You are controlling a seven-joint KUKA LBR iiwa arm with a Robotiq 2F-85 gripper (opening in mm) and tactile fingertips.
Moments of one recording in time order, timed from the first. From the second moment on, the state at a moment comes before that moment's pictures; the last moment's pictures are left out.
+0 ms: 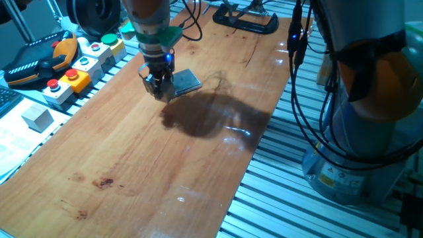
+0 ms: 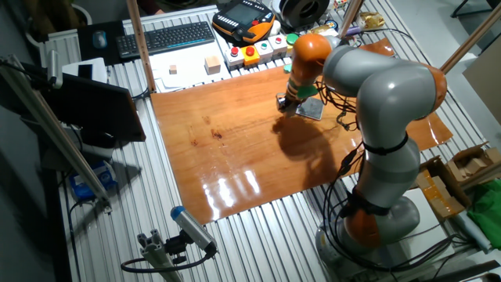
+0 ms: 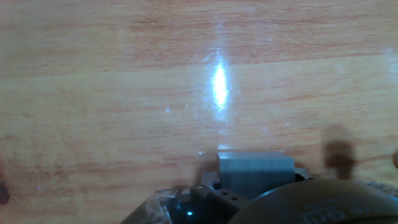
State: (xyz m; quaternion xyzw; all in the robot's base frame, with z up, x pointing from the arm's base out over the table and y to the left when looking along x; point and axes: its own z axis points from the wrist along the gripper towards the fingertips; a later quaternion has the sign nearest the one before) arm 0.569 0.002 0.094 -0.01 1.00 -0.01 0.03
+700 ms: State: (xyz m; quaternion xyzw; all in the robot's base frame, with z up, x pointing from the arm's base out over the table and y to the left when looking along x) arm 0.566 -0.011 0.093 -0.02 1.00 0.00 0.03
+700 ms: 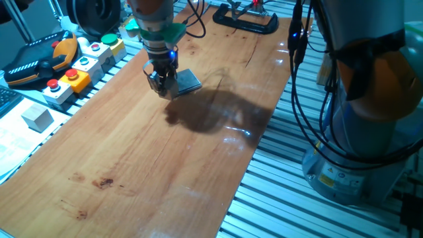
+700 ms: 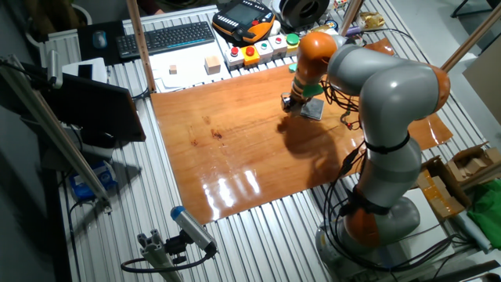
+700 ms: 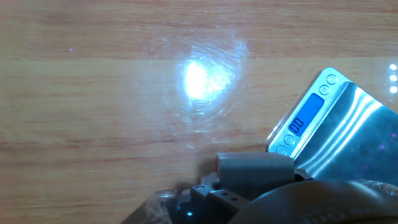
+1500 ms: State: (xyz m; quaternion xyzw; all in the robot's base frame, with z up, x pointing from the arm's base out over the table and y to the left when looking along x) arm 0.566 -0.011 0.093 -0.01 1.00 0.00 0.03
